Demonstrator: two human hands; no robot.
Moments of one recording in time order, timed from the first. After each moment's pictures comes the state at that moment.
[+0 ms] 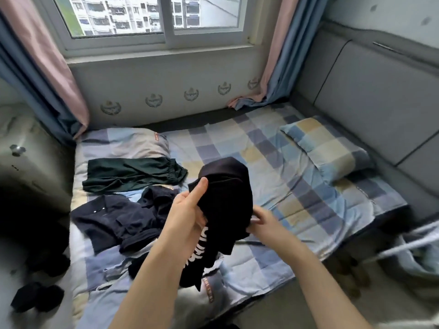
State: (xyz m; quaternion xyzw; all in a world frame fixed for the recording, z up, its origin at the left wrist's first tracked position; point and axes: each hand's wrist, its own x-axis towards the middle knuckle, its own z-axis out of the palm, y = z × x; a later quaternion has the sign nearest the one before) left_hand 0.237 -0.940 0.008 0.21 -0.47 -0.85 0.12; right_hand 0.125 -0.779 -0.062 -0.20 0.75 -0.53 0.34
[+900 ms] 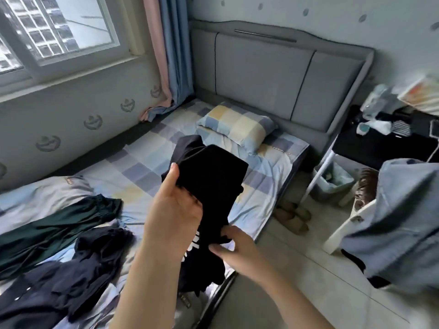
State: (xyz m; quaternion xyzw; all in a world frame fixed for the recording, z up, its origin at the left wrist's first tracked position) left_hand 0.216 -0.805 0.065 0.08 -0.32 -0.94 -0.11; right_hand 0.227 -0.658 -0.078 -0.08 0.85 -0.50 0.16
